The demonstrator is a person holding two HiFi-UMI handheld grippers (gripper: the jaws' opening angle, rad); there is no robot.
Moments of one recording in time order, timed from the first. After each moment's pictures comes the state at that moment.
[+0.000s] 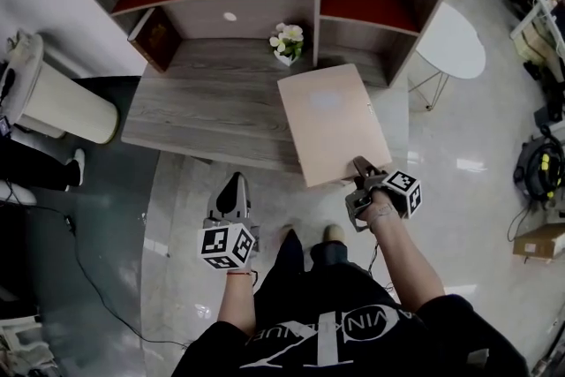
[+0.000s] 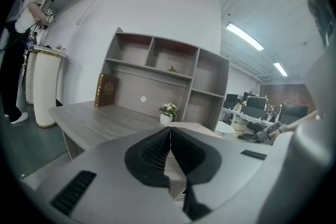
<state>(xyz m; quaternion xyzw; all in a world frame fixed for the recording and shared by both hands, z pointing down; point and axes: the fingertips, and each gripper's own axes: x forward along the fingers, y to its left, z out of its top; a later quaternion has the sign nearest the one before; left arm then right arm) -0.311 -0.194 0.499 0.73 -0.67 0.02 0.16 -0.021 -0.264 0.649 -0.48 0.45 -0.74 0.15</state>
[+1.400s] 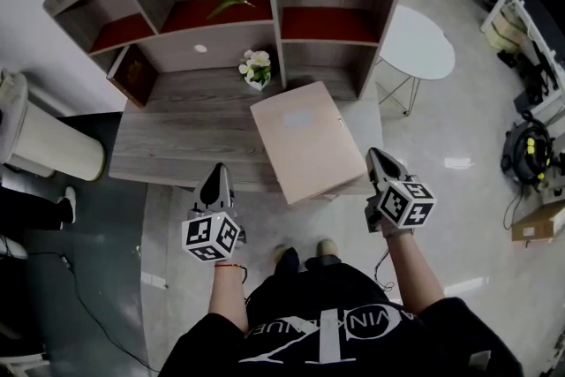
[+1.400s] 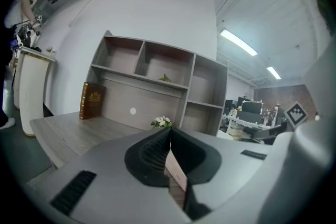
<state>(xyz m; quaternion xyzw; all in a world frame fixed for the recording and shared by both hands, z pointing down) -0.300 -0.261 0.459 0.75 -0.65 0.00 0.12 0.037 -0.303 0.498 -0.52 0.81 -0.27 -0.02</state>
